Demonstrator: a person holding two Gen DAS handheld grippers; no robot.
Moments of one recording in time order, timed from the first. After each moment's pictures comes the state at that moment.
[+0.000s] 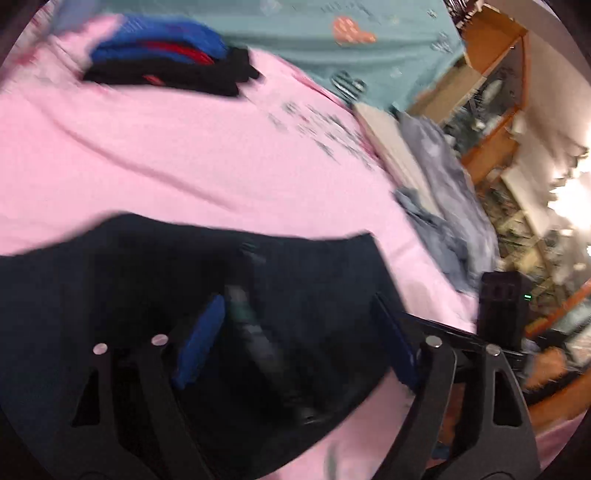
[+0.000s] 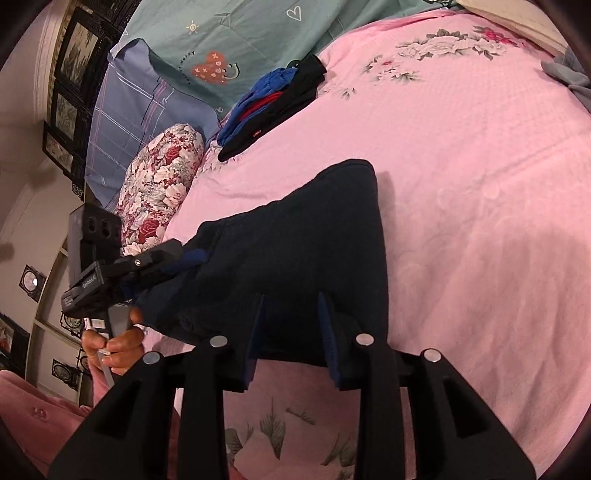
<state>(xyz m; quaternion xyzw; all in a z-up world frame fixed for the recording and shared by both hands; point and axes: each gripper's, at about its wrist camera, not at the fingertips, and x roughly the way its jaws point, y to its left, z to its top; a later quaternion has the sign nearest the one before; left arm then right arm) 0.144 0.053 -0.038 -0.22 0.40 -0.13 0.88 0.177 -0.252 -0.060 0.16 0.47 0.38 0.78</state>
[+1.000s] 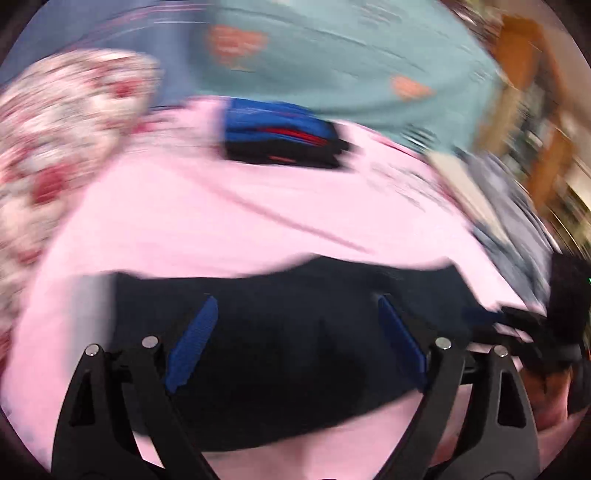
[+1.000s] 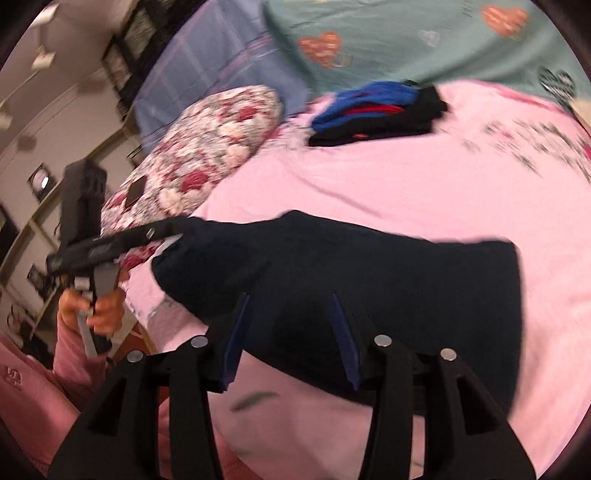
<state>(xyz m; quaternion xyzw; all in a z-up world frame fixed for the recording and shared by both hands) 0.044 0.158 0.010 -0.16 0.34 0.06 0.92 0.138 -0.134 -0.009 0.00 0.39 0.49 0.78</state>
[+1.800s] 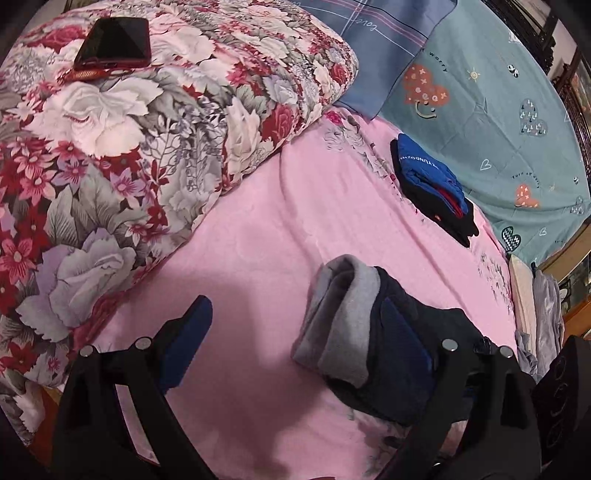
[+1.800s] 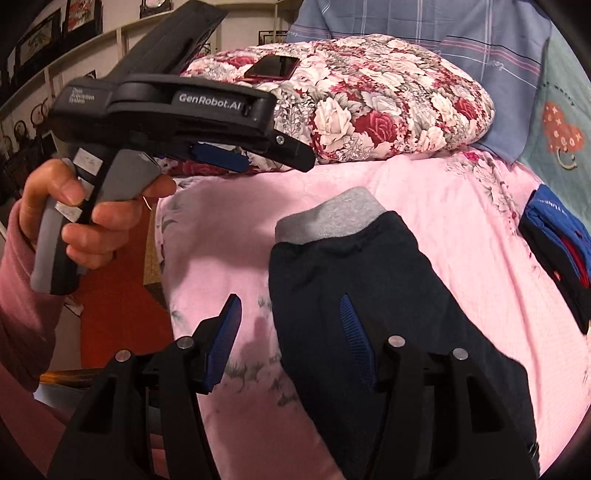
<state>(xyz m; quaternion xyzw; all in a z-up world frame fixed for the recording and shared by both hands) -0.044 0.311 -0.025 -0.33 0.32 0.21 0.86 0.026 0.131 -0.027 -0.30 0.29 0.62 0.67</state>
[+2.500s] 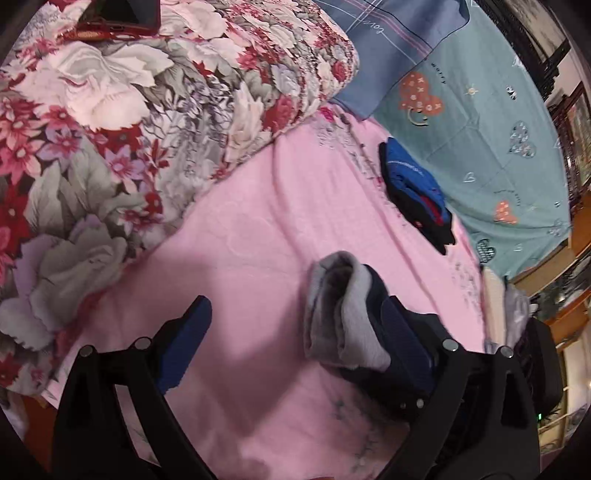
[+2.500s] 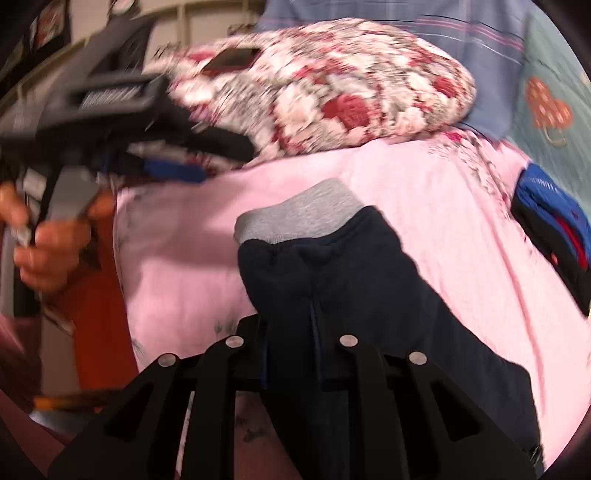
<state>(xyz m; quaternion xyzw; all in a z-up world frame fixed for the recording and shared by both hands) -0.053 0.321 -0.031 -0.39 0.30 0.15 0.86 0.061 0.149 -0.034 -0.26 0.32 0.59 0.70</state>
